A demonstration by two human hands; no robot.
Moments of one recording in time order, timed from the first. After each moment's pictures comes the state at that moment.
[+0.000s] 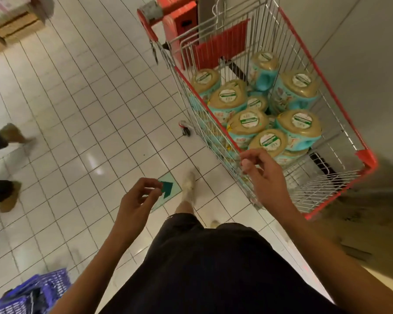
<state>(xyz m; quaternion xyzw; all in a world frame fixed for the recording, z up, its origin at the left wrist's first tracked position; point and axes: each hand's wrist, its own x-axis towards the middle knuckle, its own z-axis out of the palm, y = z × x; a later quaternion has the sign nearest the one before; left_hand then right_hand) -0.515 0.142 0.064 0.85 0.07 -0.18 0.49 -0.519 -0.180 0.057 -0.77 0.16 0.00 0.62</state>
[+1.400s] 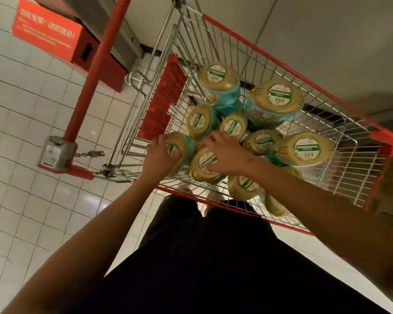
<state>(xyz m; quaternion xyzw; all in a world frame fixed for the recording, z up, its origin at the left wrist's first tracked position) 0.020 -0.092 -0.087 0.90 -0.21 -0.35 0.15 -0.118 -0.281 -0.052 -0.91 0.12 0.28 0.29</state>
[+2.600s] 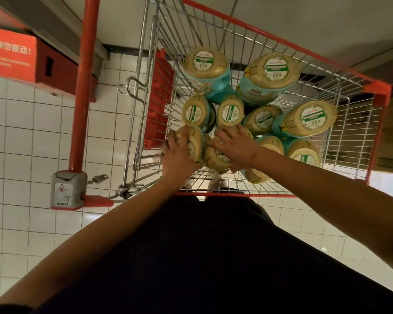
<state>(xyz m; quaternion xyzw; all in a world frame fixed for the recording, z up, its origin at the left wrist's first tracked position) 0.033 -0.099 -0.104 0.85 -0.38 -0.36 0.05 -0.119 -0.256 -0.099 -0.93 0.08 0.35 0.07</state>
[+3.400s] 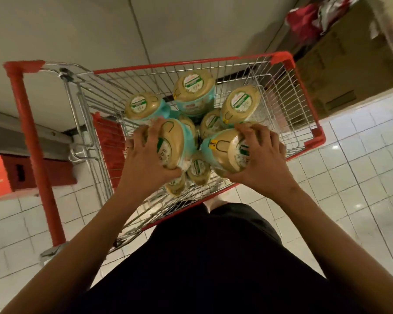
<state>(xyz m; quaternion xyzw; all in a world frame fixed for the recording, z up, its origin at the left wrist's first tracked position) 0.040 -0.154 0.043 0.71 -0.62 -0.31 0.11 -0.248 -0.170 0.063 -0.74 0.64 -0.02 0.22</state>
